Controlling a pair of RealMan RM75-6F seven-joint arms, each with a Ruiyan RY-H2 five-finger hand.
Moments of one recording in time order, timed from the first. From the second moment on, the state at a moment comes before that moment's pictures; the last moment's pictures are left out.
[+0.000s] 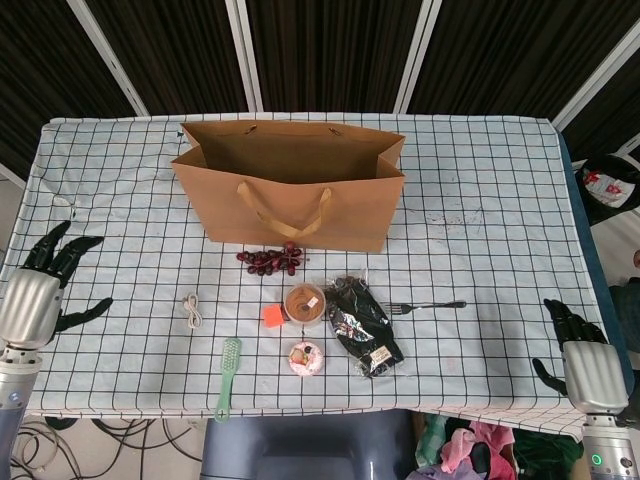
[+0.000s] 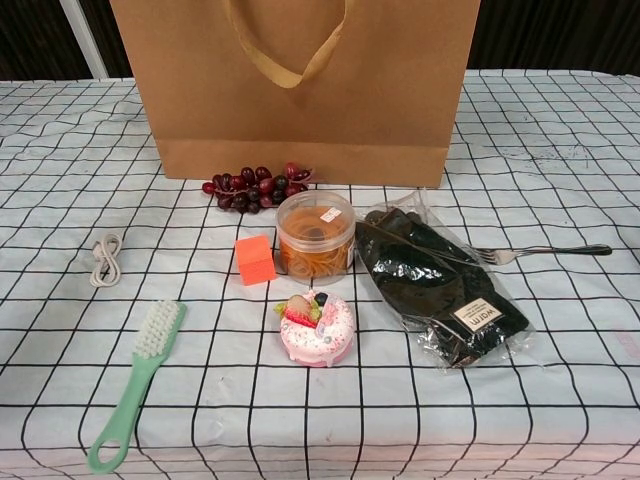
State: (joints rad) left arm -0.33 -1.17 -0.03 -1.58 1.56 1.61 -0.07; right arm 0.04 -1.22 0.06 -1.58 -1.48 1.51 -0.17
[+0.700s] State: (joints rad) left arm -0.63 -1.58 -0.18 -1.35 1.38 1.11 0.17; right arm 0.04 -1.21 0.06 -1.56 -1.49 1.50 -0.14
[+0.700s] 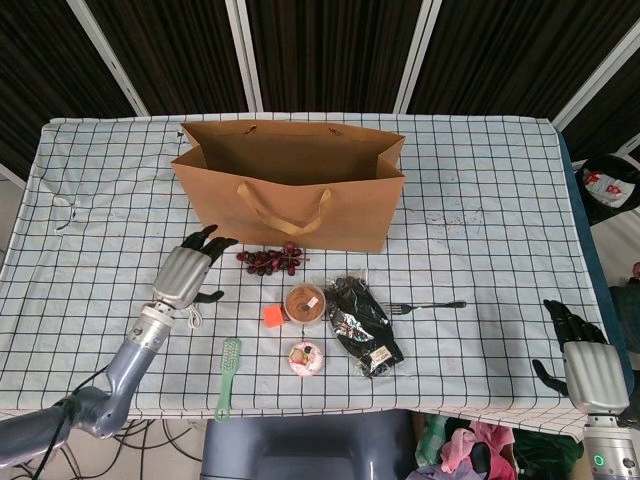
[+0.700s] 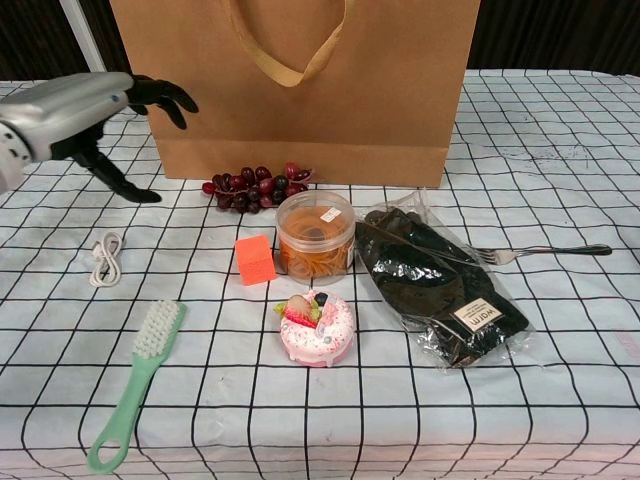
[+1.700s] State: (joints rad) left arm -0.83 -1.93 -0.25 -0.96 1.25 0.96 0.26; right arm 0.04 -1.20 0.06 -1.55 -1.48 1.50 -0.10
